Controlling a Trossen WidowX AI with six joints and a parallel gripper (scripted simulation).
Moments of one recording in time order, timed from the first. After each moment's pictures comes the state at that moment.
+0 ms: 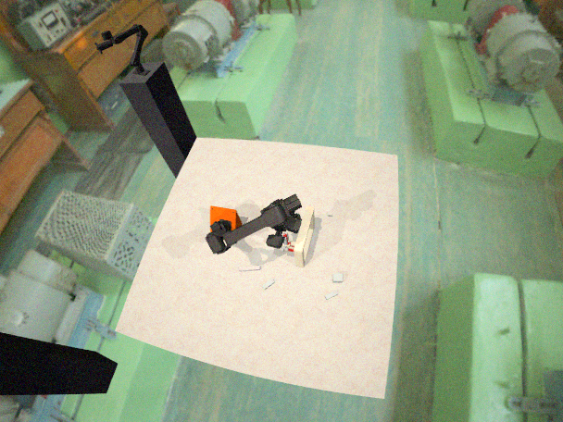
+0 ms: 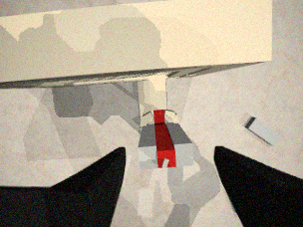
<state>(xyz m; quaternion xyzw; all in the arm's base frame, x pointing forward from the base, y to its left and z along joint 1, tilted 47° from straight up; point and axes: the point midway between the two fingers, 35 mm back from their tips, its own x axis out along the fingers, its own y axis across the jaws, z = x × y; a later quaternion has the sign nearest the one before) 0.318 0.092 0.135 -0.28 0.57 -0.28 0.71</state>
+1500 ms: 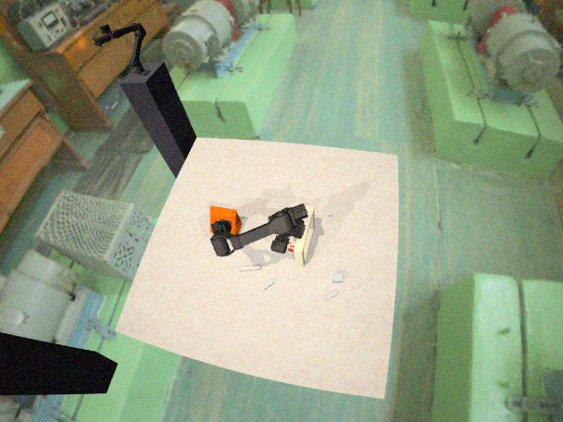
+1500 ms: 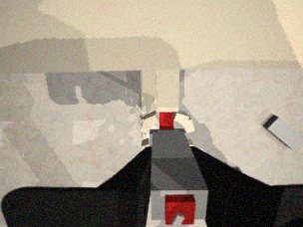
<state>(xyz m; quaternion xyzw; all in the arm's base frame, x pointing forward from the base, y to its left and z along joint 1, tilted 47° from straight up) 0.323 0.062 0.105 -0.28 0.63 -0.28 0.67</state>
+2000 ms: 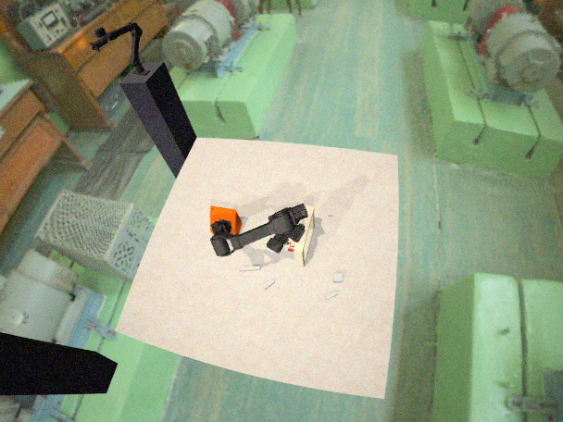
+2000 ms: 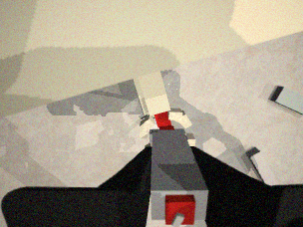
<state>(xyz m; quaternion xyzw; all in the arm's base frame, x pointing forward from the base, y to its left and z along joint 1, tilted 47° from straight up) 0.323 0.062 0.105 -0.19 0.59 -0.35 0.70</state>
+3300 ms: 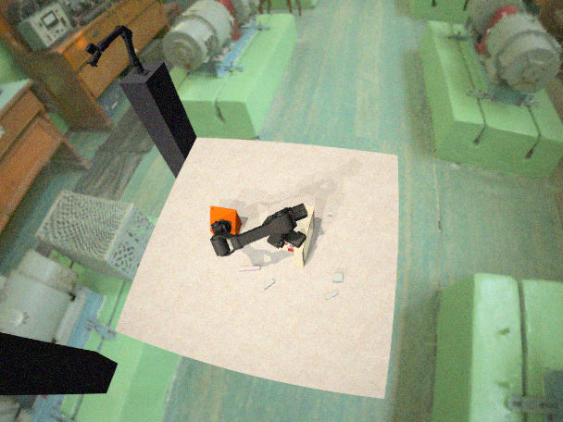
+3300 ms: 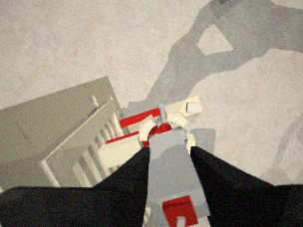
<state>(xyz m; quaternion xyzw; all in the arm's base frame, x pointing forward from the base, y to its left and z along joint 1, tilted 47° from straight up) 0.322 0.061 0.105 0.38 0.14 -0.67 0.62</state>
